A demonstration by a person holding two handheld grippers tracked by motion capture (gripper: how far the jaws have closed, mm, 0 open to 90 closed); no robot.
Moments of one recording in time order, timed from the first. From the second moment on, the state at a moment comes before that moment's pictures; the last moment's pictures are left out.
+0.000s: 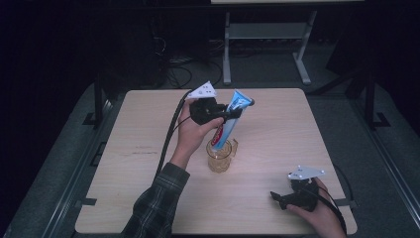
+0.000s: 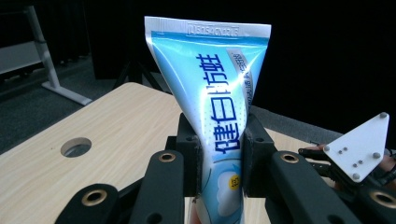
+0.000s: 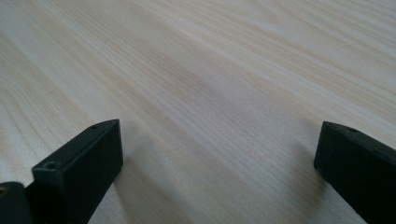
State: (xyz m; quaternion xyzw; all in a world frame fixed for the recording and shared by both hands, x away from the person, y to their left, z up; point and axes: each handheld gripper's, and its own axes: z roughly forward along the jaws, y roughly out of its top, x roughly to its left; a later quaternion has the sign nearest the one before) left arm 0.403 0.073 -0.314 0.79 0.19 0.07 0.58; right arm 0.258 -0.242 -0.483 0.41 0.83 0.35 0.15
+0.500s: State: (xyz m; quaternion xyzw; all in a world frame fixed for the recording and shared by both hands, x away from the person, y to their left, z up) left arm 0.400 0.077 -0.340 0.79 0.20 0.06 0.57; right arm 0.258 -0.242 -0.482 0.41 0.83 0.35 0.15
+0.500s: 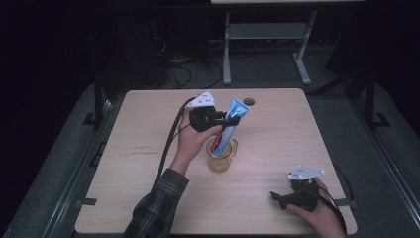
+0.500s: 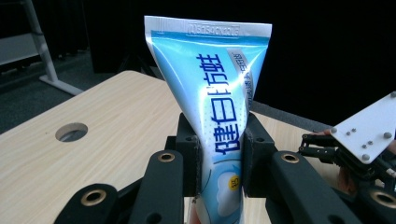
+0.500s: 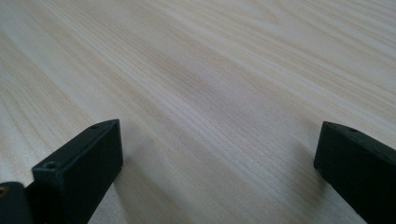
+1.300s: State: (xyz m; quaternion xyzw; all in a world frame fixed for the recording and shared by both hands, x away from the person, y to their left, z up) left arm 0.394 0.084 -0.365 0.79 0.20 0.06 0.57; right arm 0.258 -0.242 -0.483 0.41 0.83 0.35 0.15
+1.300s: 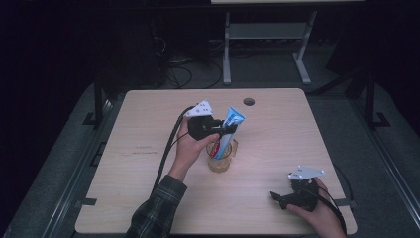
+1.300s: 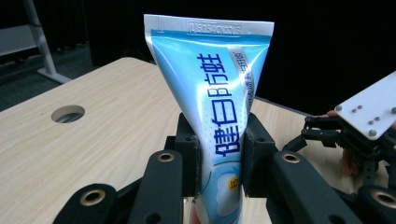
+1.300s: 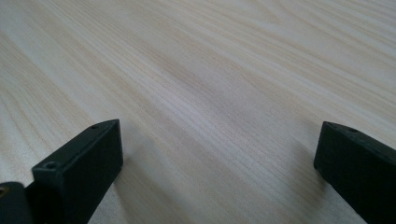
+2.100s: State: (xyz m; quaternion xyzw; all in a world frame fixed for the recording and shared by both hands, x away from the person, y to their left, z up) left arm 0.388 0.090 -0.382 0.80 0.20 0.06 0.56; right arm 0.259 -0.242 -0.483 0.41 0.83 0.35 0.15
